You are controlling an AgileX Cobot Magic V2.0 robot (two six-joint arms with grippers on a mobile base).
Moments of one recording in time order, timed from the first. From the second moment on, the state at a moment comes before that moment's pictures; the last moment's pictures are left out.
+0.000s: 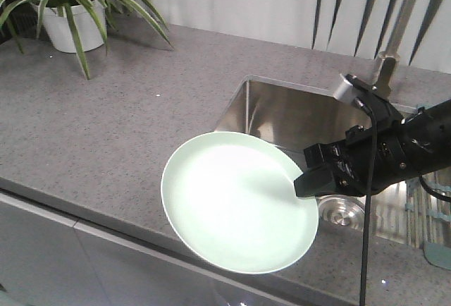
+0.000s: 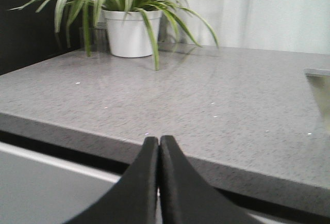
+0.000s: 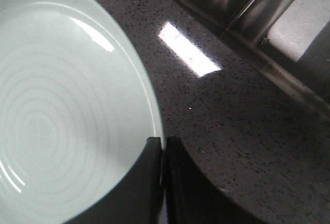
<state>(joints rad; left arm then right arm) 0.04 -0.01 0.02 -0.08 0.13 0.06 0.14 1.42 -1.04 0.80 1.04 -0.44</state>
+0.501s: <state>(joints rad) 0.04 -0.01 0.02 -0.08 0.13 0.06 0.14 1.42 -1.04 0.80 1.04 -0.44</state>
